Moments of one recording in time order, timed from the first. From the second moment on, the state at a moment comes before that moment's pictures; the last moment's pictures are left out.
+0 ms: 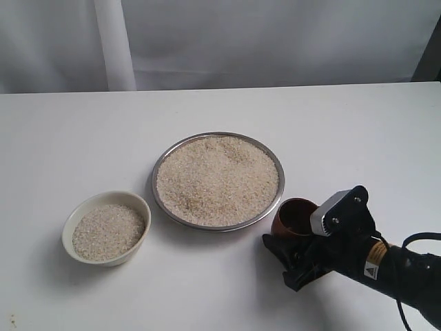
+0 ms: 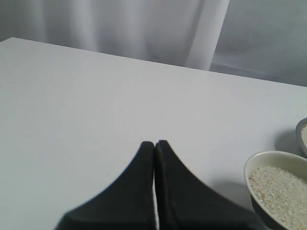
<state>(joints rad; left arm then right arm) 0.08 0.00 0.00 0.20 0.34 -0.34 0.33 2.04 -0.35 -0.43 -1.15 0.02</state>
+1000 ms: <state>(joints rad) 0.08 0.00 0.00 0.20 0.34 -0.34 0.67 1.38 -0.94 -0.72 0.63 0.11</state>
